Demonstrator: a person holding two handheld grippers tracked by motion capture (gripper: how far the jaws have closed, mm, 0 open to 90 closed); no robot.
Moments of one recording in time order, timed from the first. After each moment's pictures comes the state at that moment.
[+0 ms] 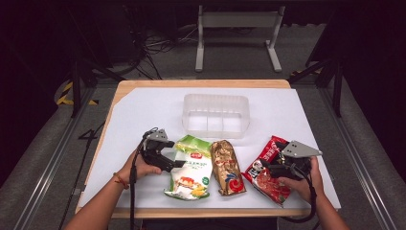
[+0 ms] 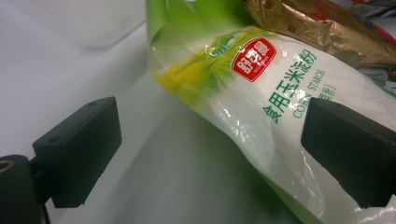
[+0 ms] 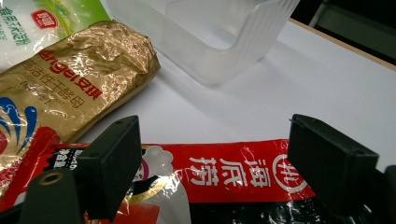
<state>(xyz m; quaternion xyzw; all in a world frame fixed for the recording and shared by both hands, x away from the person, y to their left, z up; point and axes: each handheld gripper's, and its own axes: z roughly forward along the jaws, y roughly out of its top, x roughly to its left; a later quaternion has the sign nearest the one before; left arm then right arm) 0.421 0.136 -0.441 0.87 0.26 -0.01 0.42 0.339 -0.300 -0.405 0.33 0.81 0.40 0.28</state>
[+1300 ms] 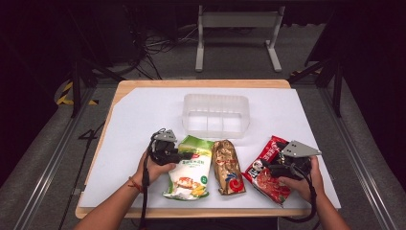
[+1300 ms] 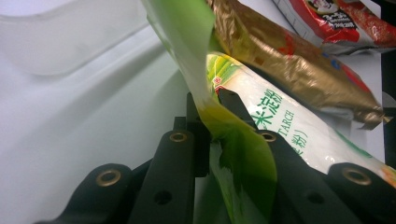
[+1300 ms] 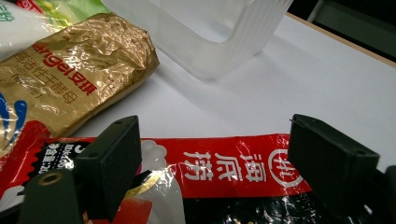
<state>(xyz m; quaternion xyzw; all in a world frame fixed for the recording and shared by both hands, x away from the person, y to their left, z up) 0.409 0.117 -0.430 0.85 0.26 -0.01 0.46 0.341 -0.301 -0.407 0.33 0.81 0.39 0.28</state>
